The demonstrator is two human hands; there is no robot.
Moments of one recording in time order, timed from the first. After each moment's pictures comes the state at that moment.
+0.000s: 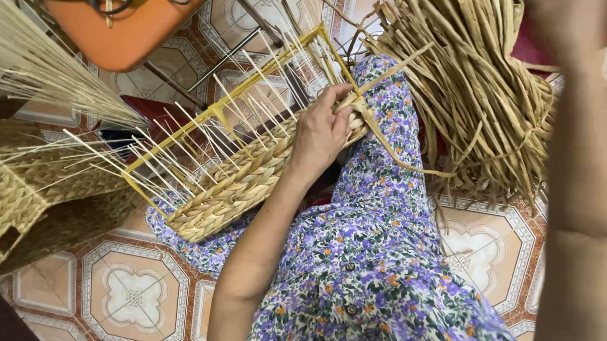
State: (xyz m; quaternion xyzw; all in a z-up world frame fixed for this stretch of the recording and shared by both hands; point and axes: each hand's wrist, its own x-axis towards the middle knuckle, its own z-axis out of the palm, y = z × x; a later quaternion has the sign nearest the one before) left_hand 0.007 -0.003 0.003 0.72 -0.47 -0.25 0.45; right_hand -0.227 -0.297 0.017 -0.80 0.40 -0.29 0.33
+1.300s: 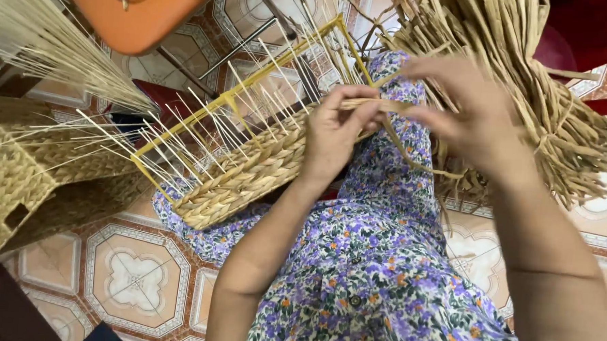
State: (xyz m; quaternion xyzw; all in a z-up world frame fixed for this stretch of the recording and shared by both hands) left_hand -0.007 0.004 0.009 0.54 -0.30 -0.38 0.69; right_hand -0.164 -0.129 0.105 -0.91 0.17 -0.28 0.27
